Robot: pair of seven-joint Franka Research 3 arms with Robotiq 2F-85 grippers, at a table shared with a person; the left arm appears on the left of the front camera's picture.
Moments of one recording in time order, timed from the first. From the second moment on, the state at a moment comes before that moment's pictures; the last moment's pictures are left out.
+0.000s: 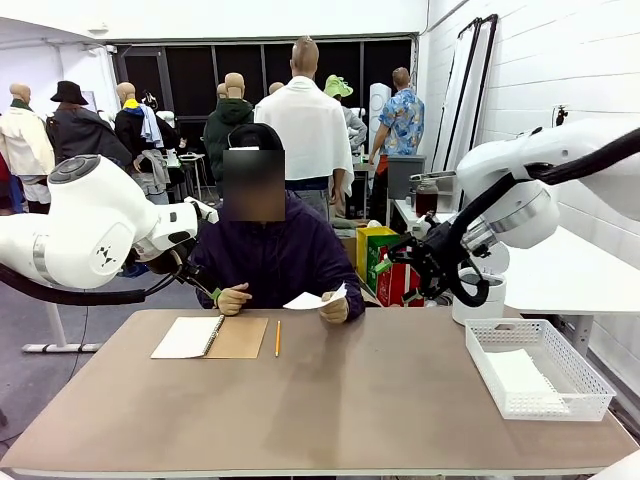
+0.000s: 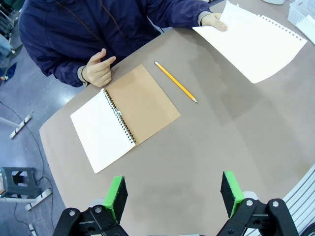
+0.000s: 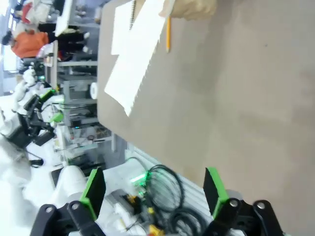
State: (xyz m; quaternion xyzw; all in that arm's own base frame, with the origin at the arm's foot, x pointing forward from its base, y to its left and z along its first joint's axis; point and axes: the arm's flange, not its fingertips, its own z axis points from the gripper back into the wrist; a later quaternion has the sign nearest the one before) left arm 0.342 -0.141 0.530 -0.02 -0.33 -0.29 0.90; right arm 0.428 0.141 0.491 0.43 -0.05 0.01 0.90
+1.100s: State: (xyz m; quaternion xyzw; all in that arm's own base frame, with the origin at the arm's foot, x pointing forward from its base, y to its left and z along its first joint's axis) left arm 0.342 -0.141 0.530 -0.02 -0.33 -0.29 0.90; right arm 0.505 0.178 0.423 0.50 0.10 -0.14 0.85
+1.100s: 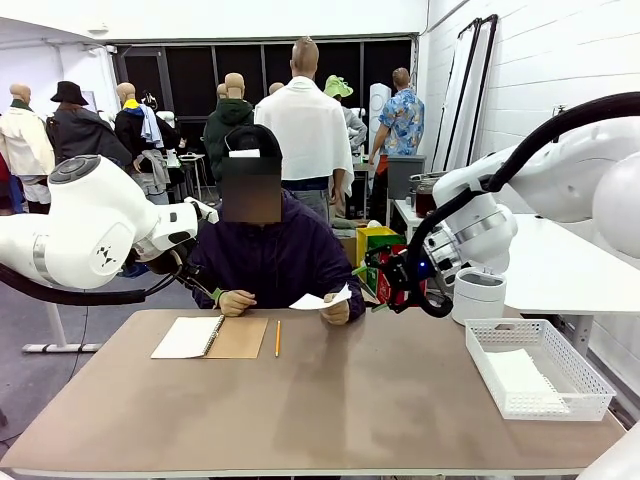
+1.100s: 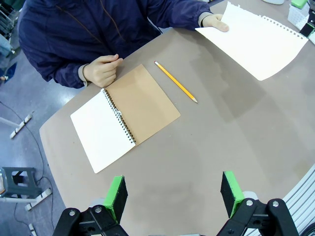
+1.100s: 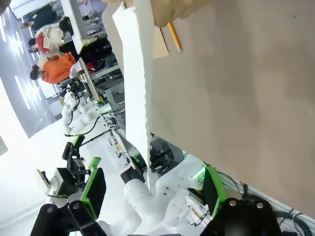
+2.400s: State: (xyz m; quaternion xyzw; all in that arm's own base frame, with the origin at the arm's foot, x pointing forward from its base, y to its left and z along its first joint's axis) left arm 0.342 -0.141 0.530 -0.02 -0.33 -0.29 0.90; right arm 0.553 0.198 0.394 0.51 0.14 -0.21 0.82
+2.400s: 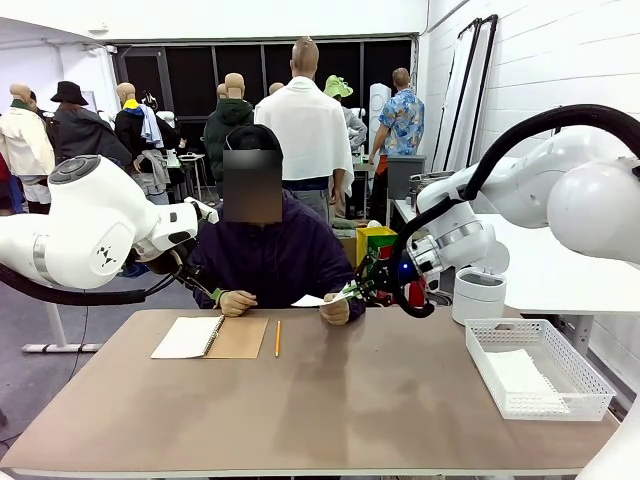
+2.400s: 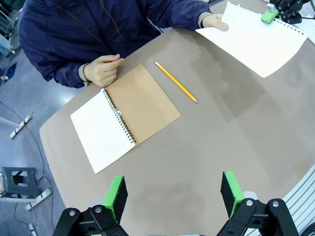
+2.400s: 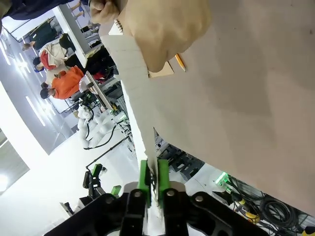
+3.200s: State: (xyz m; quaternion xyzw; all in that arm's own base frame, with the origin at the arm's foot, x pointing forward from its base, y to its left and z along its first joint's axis) left arm 0.342 -0.141 0.530 -0.02 -0.33 -0.29 0.90; right arm 0.537 0.188 0.449 0.51 0.12 -0.15 0.84
